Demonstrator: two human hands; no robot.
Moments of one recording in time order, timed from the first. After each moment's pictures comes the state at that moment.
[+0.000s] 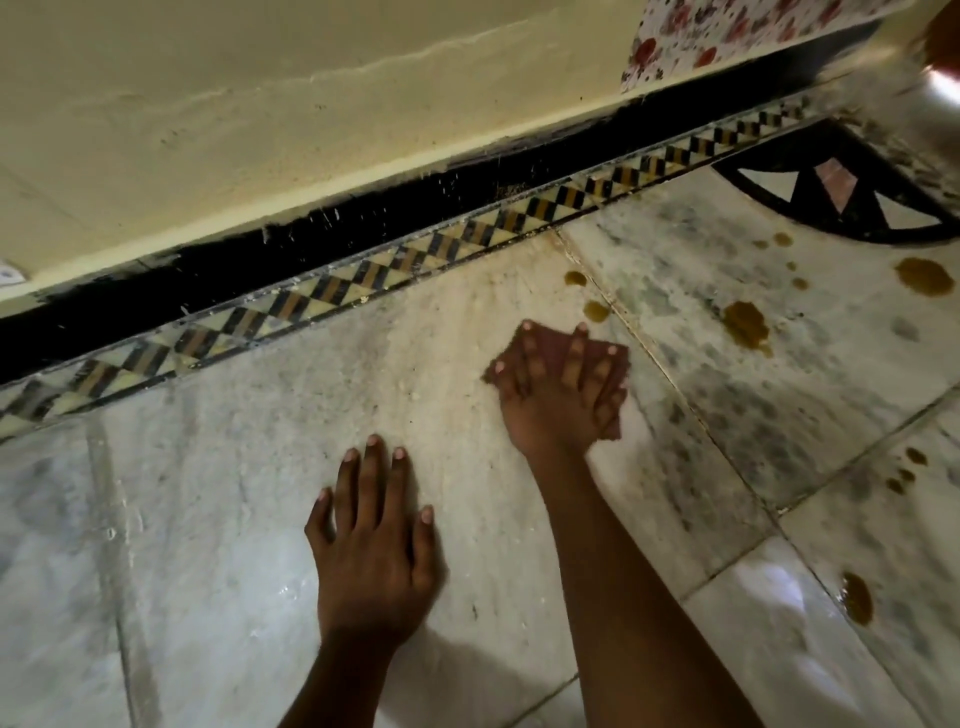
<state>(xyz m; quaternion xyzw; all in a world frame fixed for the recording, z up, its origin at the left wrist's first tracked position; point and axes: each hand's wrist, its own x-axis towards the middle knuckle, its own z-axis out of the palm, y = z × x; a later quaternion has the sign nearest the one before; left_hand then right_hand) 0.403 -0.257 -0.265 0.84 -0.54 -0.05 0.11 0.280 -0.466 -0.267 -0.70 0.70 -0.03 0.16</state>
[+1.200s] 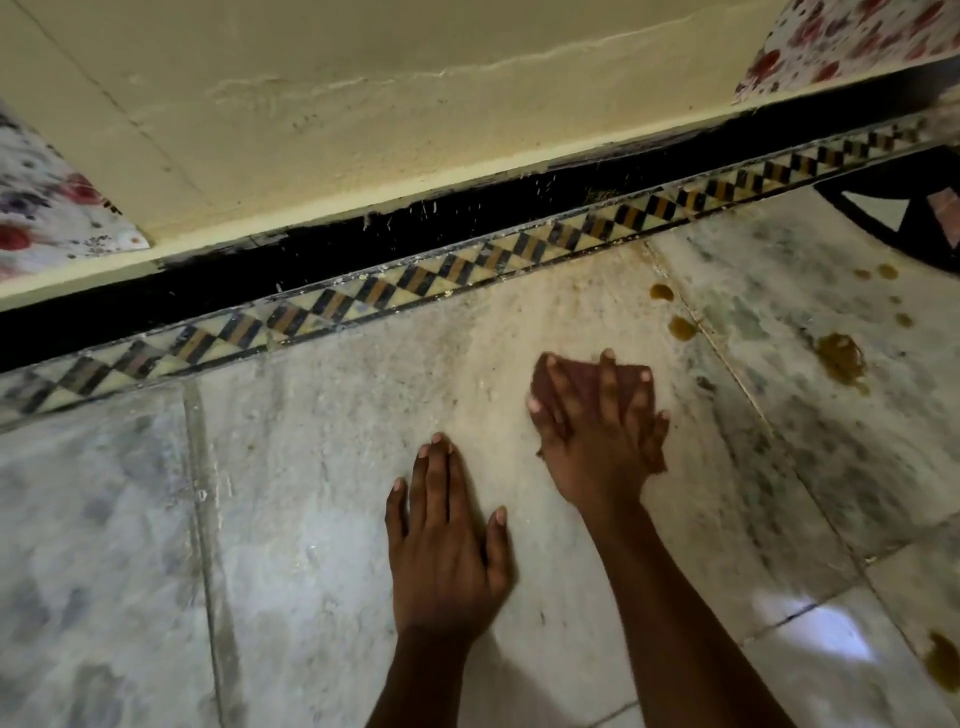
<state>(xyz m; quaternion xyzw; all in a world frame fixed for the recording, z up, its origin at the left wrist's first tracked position) 0.402 -0.257 -0.265 0.85 -0.50 -0.07 0.14 0.297 -0.426 -0.258 -0.76 0.64 -0.02 0.14</state>
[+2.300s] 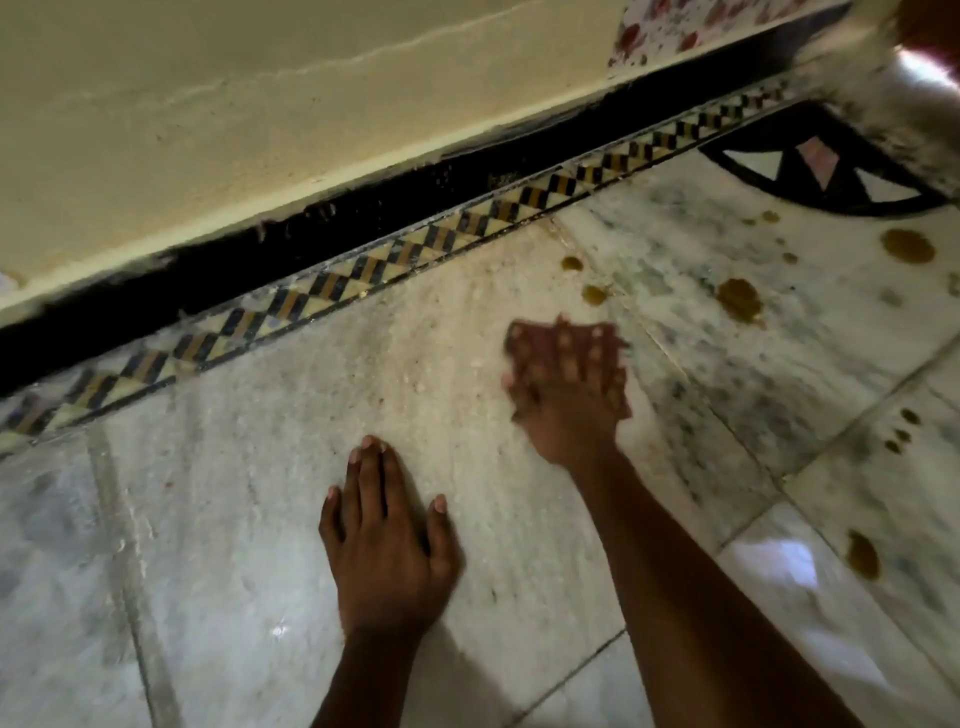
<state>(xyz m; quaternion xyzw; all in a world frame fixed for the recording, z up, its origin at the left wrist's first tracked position) 0.402 -0.259 -0.263 0.85 -0.51 -0.06 0.12 0.251 -0.459 -0.260 -0.76 0.63 0.00 0.18</state>
